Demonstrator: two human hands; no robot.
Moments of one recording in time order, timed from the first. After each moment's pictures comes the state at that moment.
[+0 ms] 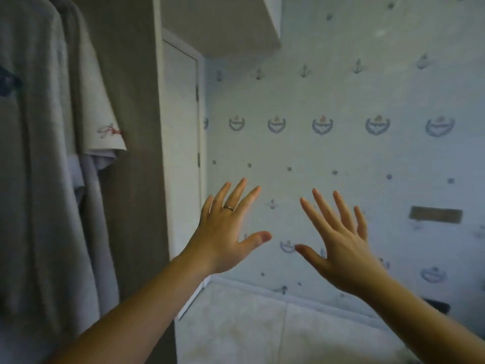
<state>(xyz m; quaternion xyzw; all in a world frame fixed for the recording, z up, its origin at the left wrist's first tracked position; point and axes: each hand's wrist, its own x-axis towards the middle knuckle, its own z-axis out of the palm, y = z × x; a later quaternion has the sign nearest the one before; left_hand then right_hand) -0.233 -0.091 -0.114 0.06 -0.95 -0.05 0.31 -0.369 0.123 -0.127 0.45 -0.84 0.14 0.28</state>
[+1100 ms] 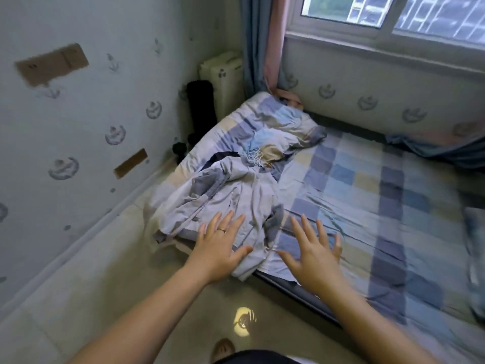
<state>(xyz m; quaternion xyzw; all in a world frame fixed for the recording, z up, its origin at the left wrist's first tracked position) -0.691 0.362 -0.431 -0.45 -0.87 -0.10 -0.17 -0.518 0.528 -0.435 -0.34 -0.93 0.10 -0.04</state>
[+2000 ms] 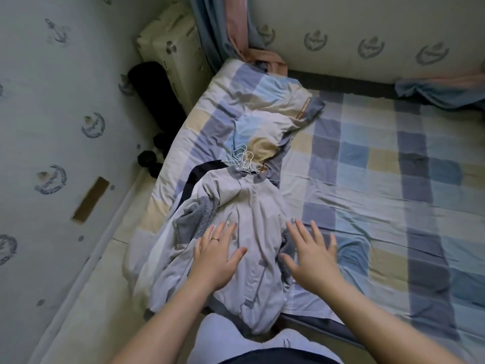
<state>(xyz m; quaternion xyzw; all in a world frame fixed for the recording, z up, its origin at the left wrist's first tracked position) -0.945 0.580 -0.508 -0.43 -0.85 -0.07 -0.28 -0.754 0.718 -0.504 -0.42 -0.88 0.20 -0.14</state>
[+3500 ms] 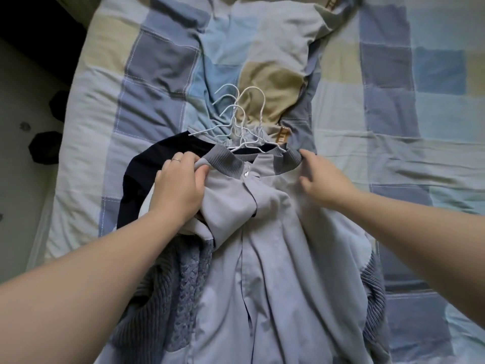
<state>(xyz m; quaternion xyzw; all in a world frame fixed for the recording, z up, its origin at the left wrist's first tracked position) -1.243 0.831 -0.862 -0.48 -0.85 -0.12 -0.17 -0.990 0.977 -0.901 -0.50 -0.80 0.30 -0.12</state>
